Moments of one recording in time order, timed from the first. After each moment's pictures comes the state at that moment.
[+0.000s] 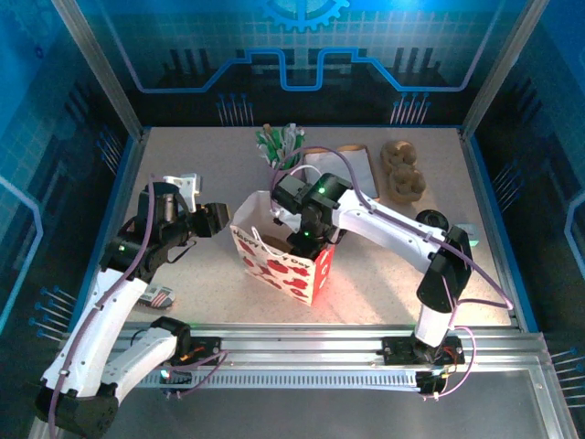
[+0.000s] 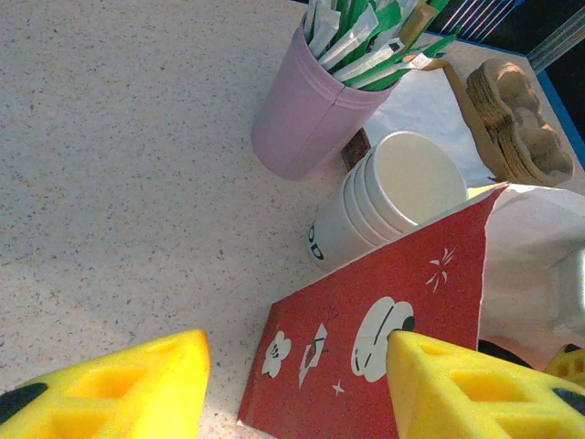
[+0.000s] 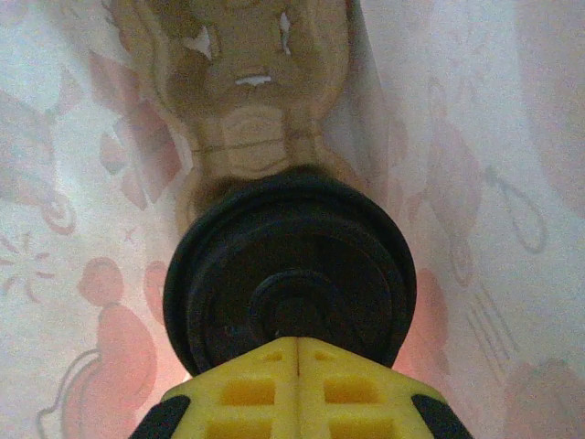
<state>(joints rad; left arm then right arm) -0.24 0.86 1.00 -0.75 0.15 -0.37 0.91 1.78 1.72 -1.35 -0.02 0.06</state>
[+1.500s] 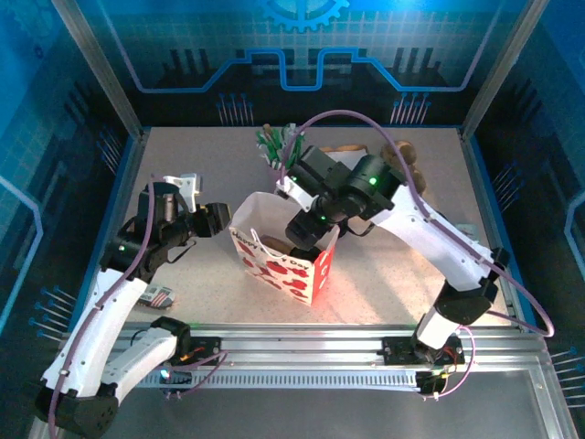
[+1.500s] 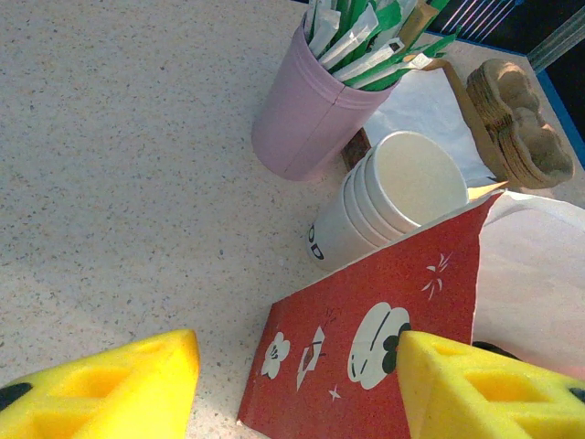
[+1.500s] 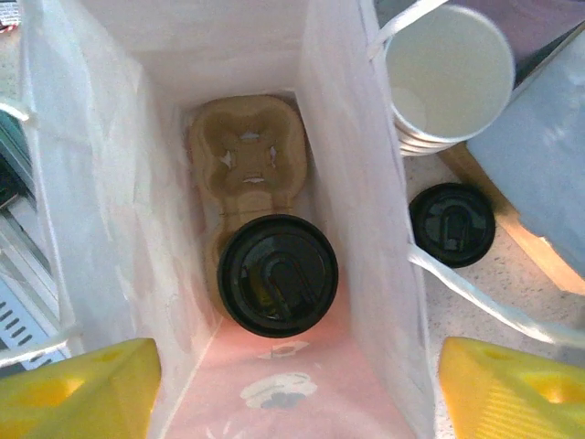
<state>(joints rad) -0.24 0.86 1.00 -0.75 0.15 -0.37 0.97 1.65 2.06 -1.51 0.10 0.06</state>
